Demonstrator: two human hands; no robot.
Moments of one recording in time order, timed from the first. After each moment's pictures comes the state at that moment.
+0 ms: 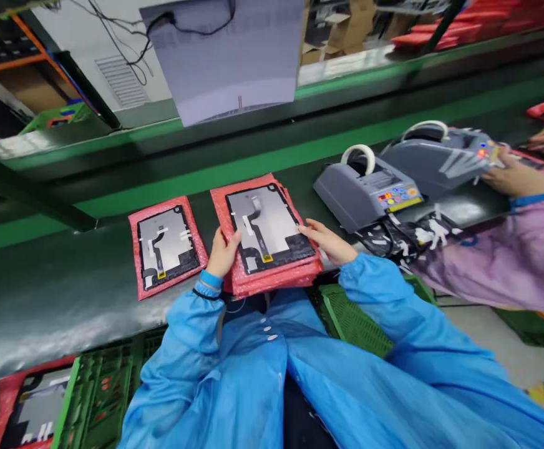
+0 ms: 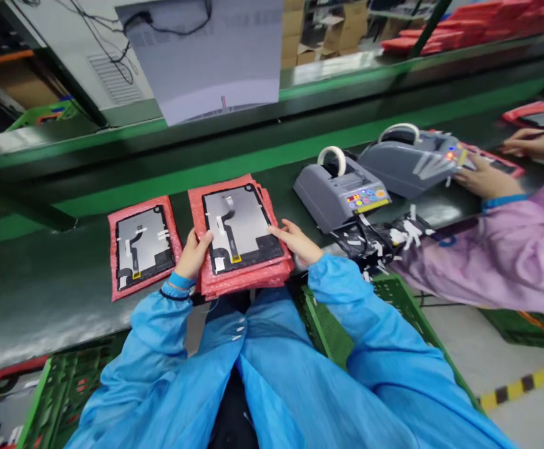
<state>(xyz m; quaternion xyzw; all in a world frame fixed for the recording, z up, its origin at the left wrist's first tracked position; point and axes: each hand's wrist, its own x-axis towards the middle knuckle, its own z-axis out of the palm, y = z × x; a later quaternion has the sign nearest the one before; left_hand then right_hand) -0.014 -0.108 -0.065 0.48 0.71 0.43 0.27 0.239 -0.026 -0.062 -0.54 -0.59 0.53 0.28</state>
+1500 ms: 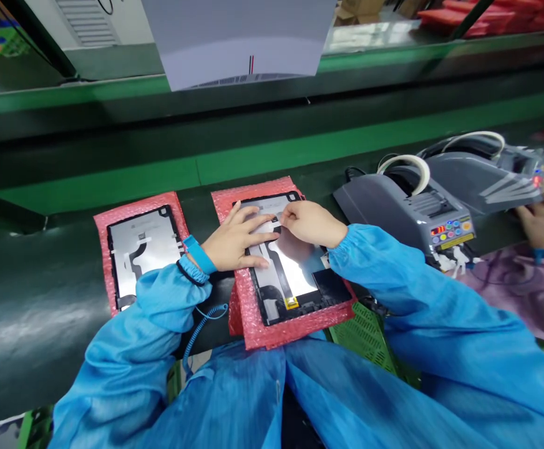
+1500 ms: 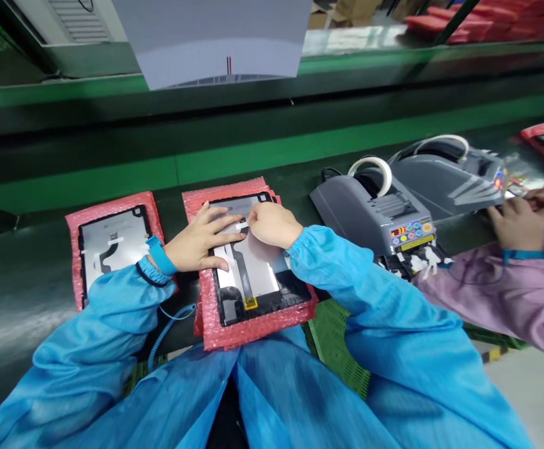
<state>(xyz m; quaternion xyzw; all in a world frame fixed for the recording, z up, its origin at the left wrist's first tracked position) -0.066 -0.027 -0.044 0.90 0.39 0.17 0.10 0.131 0.038 0.017 -0.53 -0.82 0.22 -0.04</state>
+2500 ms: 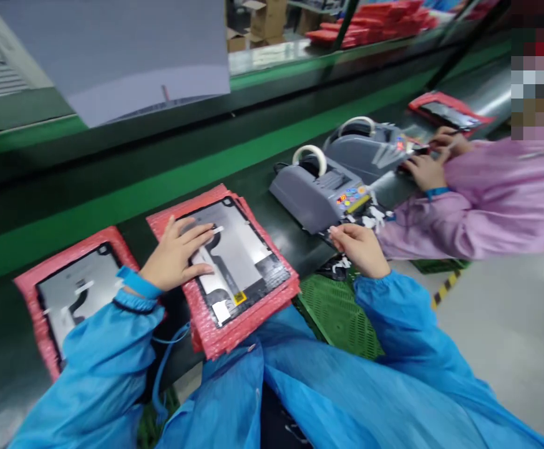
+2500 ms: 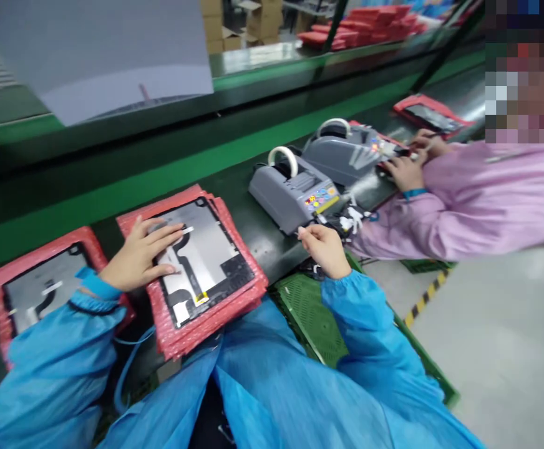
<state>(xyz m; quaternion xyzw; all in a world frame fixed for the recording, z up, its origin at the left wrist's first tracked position) -0.070 -0.022 -0.034 0.89 0.40 0.18 0.09 0.328 -0.030 -0.031 -0.66 -0.54 0.34 0.39</state>
